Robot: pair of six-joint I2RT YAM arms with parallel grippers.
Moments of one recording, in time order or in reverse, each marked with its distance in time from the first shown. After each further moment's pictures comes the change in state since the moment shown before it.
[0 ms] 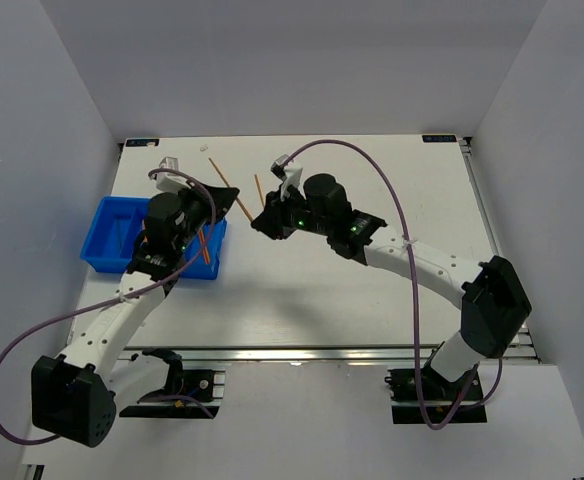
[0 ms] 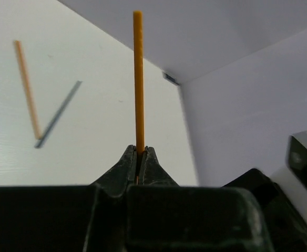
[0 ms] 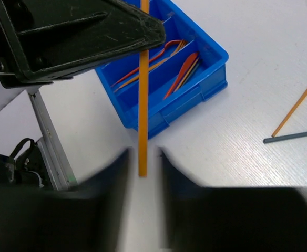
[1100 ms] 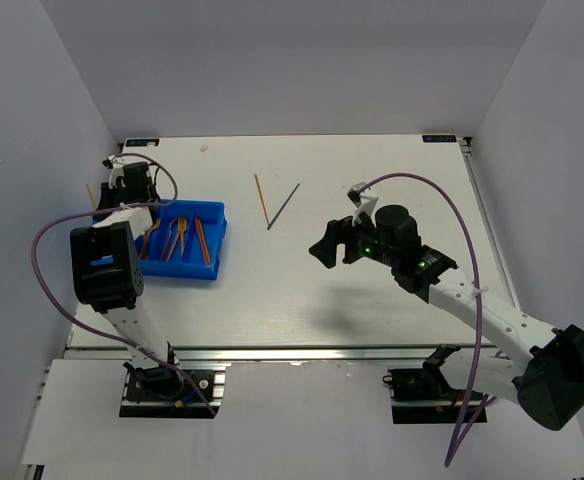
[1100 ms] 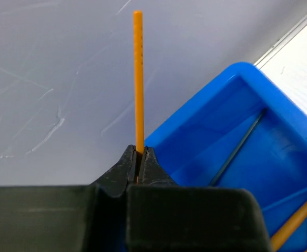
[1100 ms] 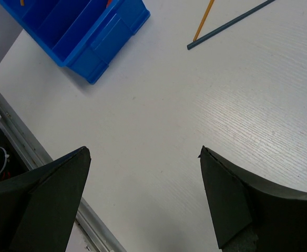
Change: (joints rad) left arm 0.452 0.808 0.397 -0.115 -1.120 1.116; right arm -0.208 -0.469 -0.466 -0.114 0.024 0.035
